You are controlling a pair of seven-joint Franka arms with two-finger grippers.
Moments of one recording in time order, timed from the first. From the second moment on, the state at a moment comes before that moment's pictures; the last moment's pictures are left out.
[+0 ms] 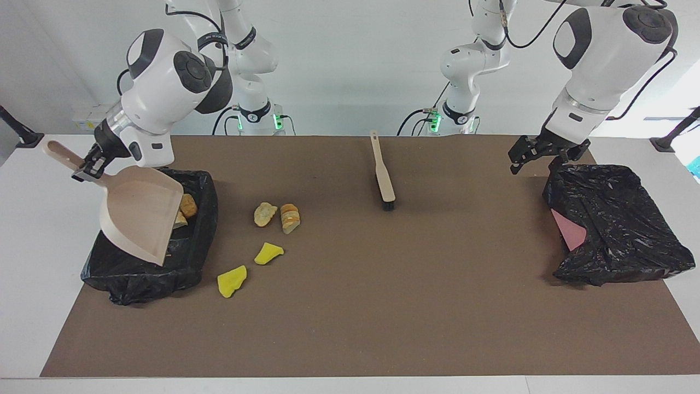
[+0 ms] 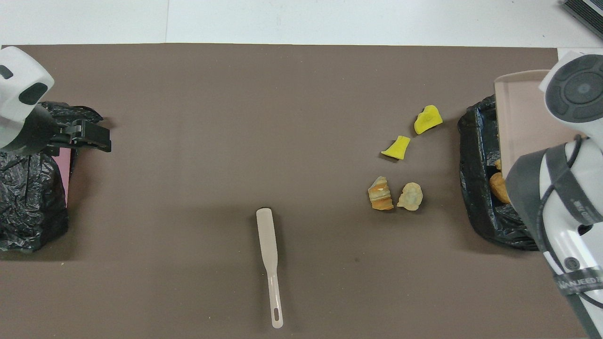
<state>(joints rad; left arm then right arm) 0.24 0.05 -0.36 -1.60 -0.02 1.65 -0.13 -0.04 0.13 0.13 -1.64 -0.96 1.76 -1.26</state>
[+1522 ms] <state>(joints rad) 0.02 0.03 -0.11 -1.57 -0.02 1.63 -0.03 0.37 0.60 0.13 -1.14 -0.21 1.67 0.30</state>
